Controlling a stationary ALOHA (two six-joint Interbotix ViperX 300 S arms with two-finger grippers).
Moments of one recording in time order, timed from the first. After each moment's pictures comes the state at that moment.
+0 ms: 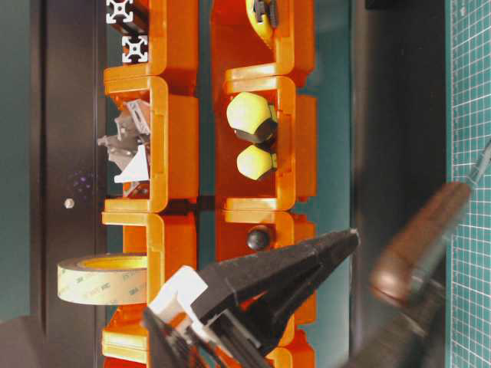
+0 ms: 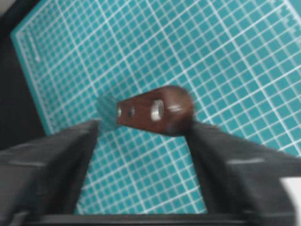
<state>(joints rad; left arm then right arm) -0.34 -0.07 0.60 0.93 0.41 -0.44 0.00 -1.03 1.17 0.22 0.03 0.31</state>
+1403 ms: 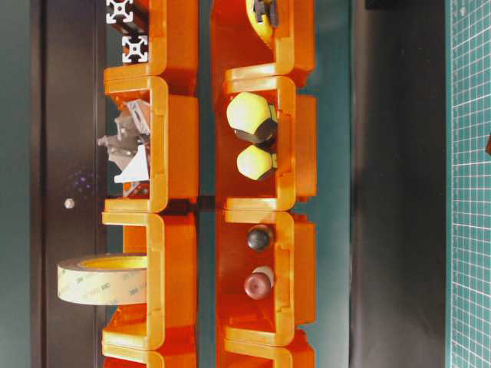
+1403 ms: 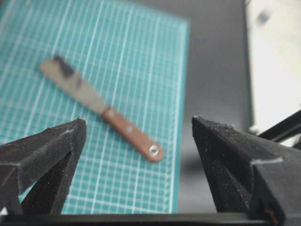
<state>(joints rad) -0.42 -0.77 0.94 0.93 0.39 -1.36 0.00 -1.04 1.17 0.21 0.07 0.30</state>
